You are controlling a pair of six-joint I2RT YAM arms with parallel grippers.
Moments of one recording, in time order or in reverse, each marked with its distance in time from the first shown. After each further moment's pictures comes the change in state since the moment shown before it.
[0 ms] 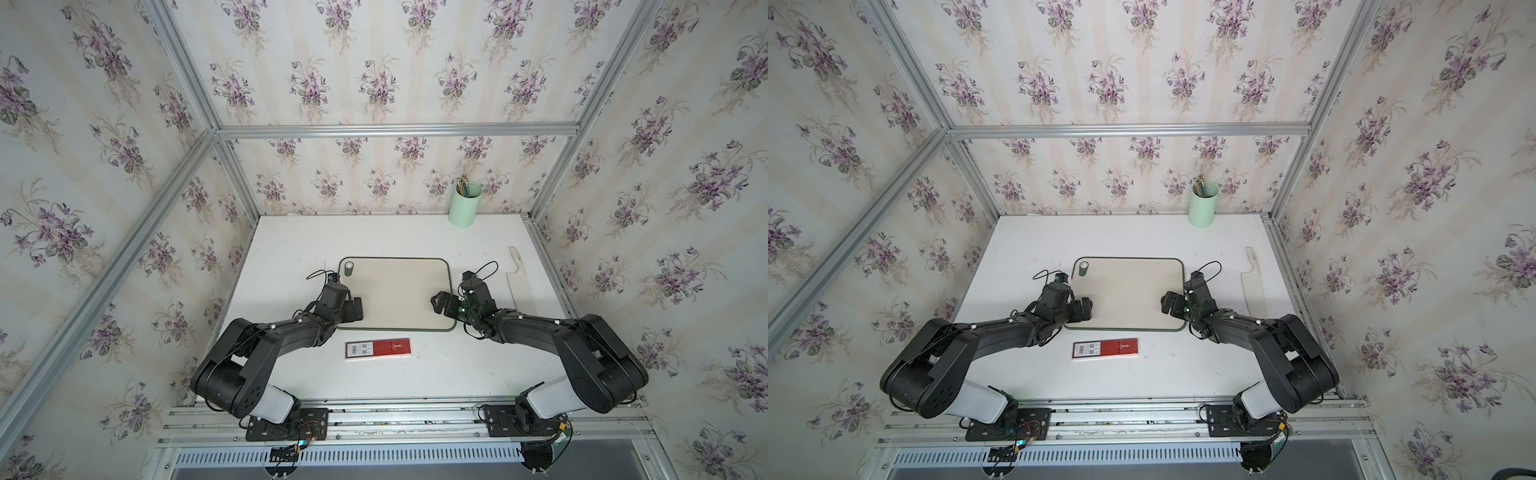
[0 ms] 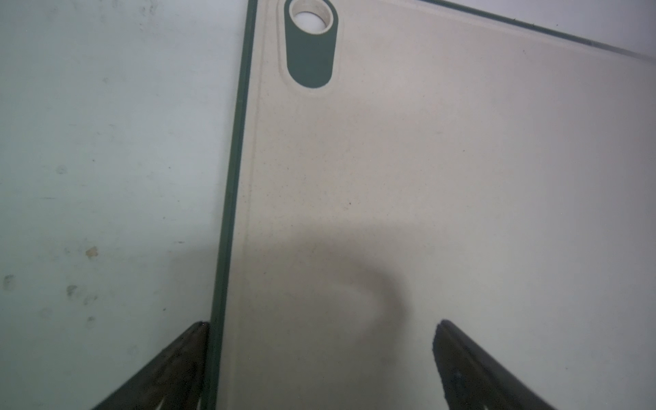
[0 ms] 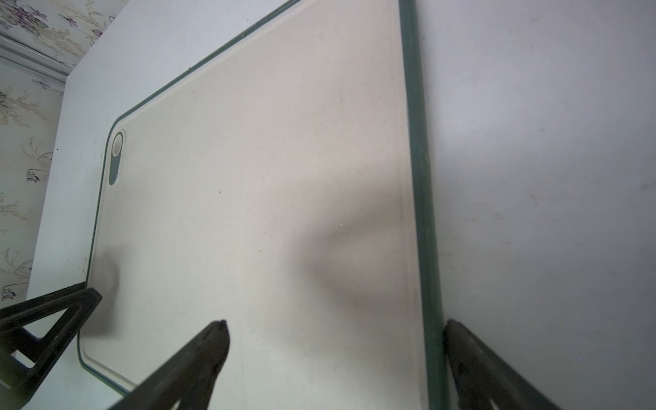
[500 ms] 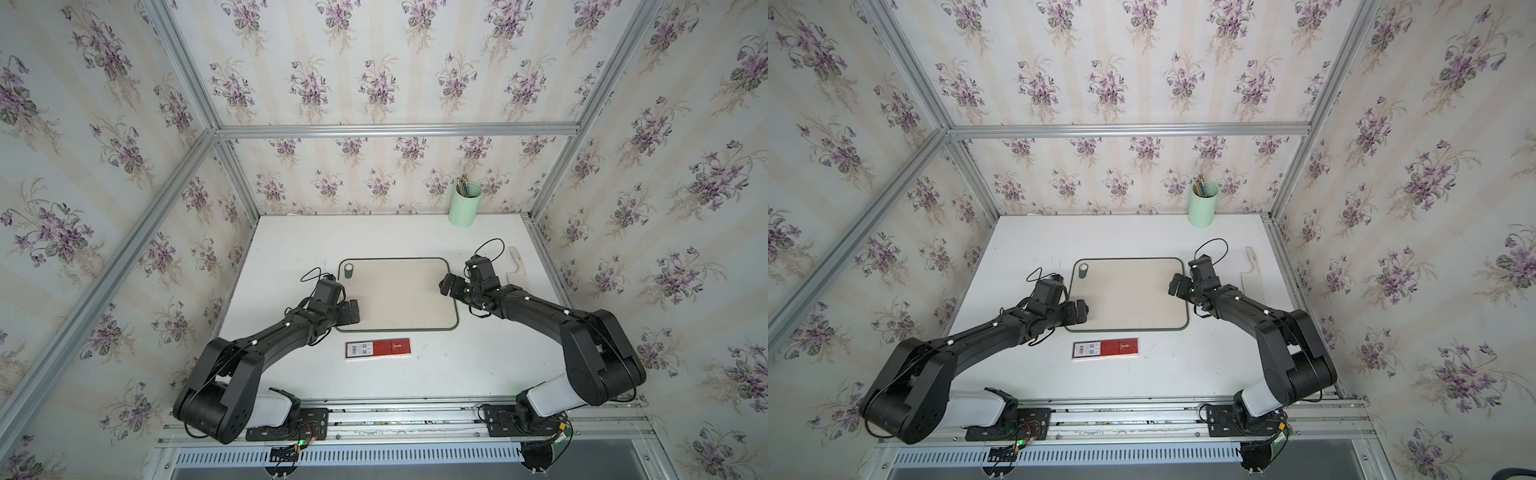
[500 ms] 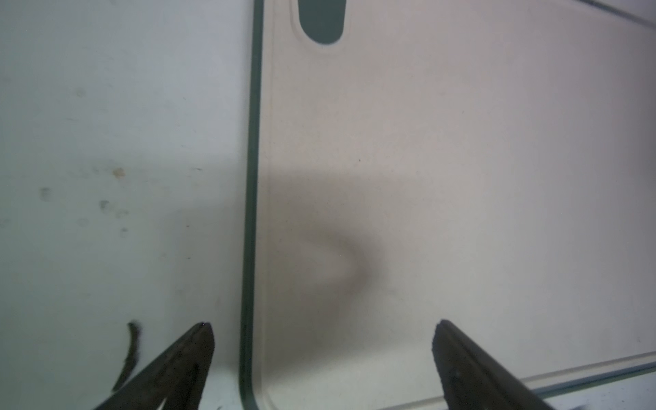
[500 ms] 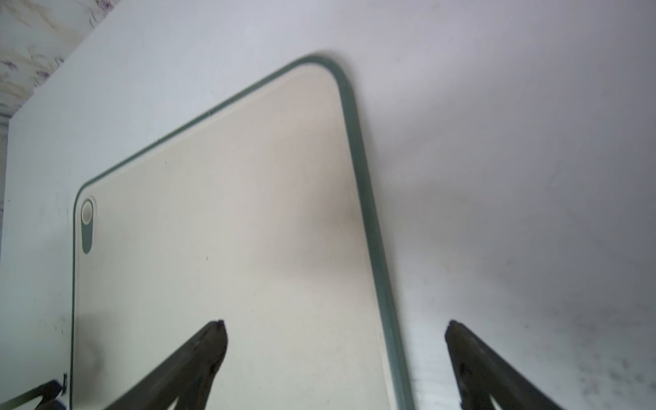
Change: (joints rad) left arm 0.056 -0.184 0.071 -0.324 0.067 -0.016; right arm -0.154 0.014 0.262 -0.307 0.041 -0.053
